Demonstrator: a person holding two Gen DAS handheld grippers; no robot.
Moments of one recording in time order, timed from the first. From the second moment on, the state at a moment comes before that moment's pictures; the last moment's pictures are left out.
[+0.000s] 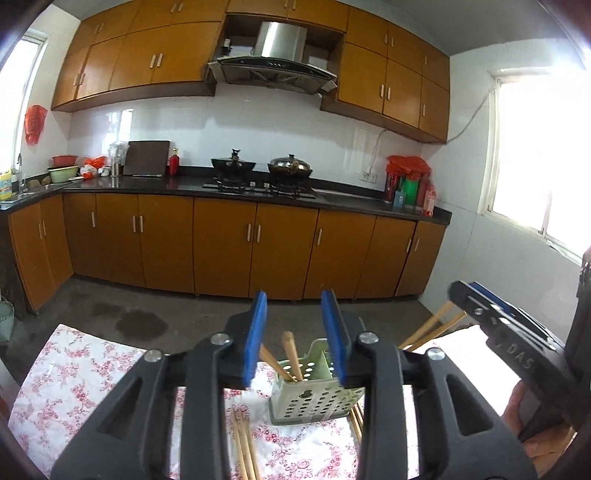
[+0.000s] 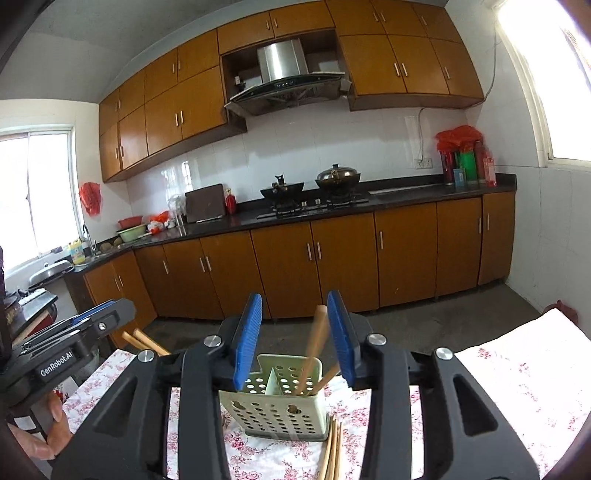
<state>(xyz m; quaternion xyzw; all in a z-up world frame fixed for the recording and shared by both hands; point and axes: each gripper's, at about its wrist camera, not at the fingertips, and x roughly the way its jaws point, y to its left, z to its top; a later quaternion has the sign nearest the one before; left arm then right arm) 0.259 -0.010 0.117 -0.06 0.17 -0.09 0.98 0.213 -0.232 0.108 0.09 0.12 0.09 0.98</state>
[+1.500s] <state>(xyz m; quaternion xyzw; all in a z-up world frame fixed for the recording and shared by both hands) 0.203 0.012 -0.101 -0.01 0.43 -0.06 0.90 0.197 -0.250 -0.106 0.04 0.42 0.04 0.90</state>
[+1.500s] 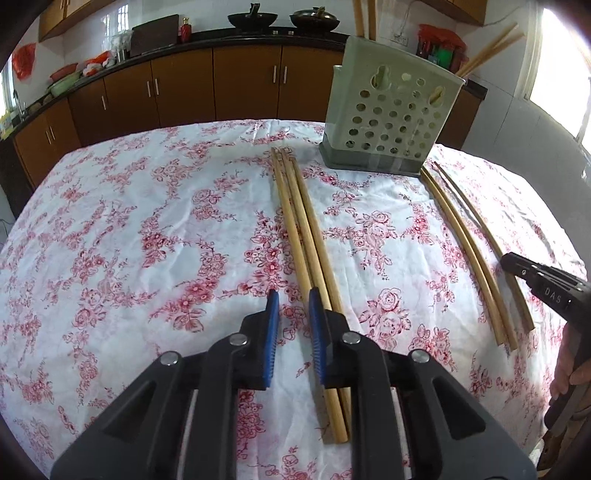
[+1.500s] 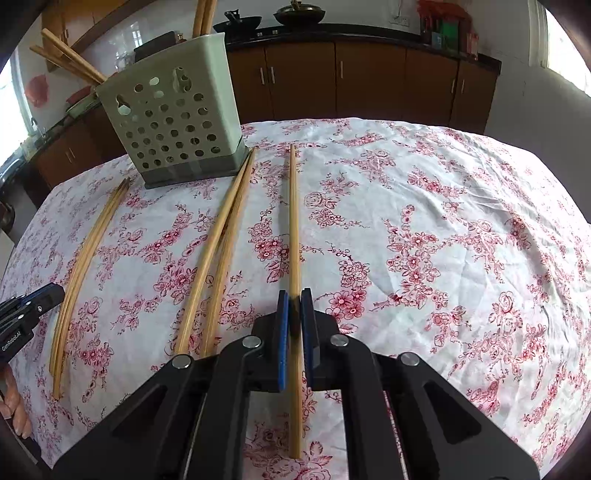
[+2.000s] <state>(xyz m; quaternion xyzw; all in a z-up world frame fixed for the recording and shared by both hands) 0.221 0.023 -0.107 -0.01 0.43 -0.03 0.90 0.194 -0.253 -0.104 0.03 0.42 0.04 0.91</state>
